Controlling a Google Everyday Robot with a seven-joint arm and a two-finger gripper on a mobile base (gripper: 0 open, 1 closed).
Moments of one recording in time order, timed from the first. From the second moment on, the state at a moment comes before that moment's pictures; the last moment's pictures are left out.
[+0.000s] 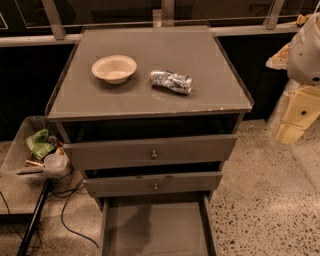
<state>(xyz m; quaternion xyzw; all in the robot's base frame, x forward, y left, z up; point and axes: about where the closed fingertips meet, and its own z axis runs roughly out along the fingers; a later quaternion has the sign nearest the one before) 0.438 -0.217 0.977 -0.60 0.78 -0.03 0.16</state>
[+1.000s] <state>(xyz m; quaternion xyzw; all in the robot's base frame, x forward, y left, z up) 0.503 -0.182 0.984 -0.64 0.75 -0.04 0.18</state>
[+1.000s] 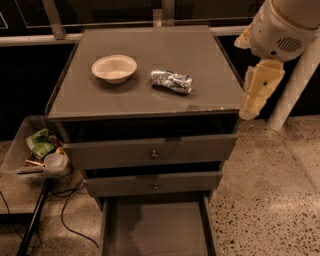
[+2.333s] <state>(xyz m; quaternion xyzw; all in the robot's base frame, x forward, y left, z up) 0.569 -0.131 0.995 -0.61 0.73 0.06 0.31</state>
